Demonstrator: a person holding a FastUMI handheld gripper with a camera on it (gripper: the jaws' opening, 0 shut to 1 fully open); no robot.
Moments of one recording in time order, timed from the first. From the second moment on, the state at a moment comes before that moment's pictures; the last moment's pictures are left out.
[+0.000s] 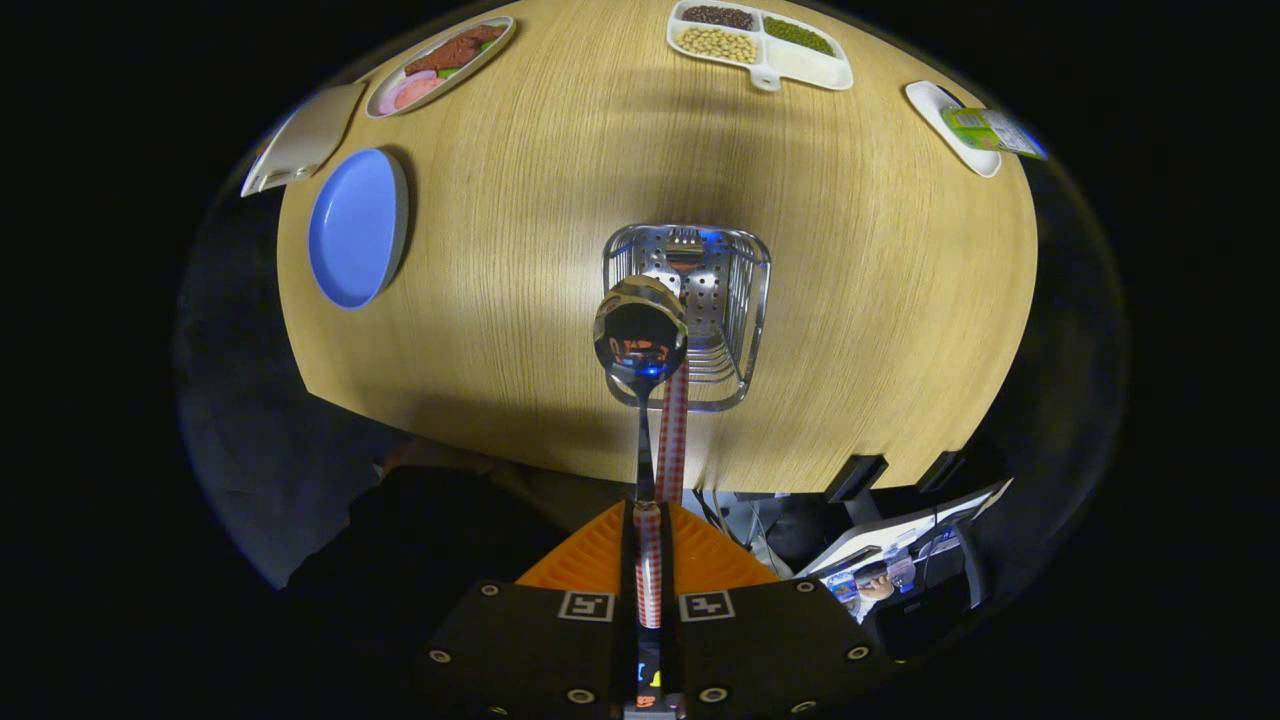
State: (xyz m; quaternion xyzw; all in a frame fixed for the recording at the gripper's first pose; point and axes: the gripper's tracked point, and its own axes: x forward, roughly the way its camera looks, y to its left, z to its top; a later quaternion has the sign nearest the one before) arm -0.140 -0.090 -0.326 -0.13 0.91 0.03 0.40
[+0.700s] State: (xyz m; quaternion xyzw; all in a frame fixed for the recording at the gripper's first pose) arm -0.110 -0.089 -0.356 -0.13 0.92 0.01 0.36
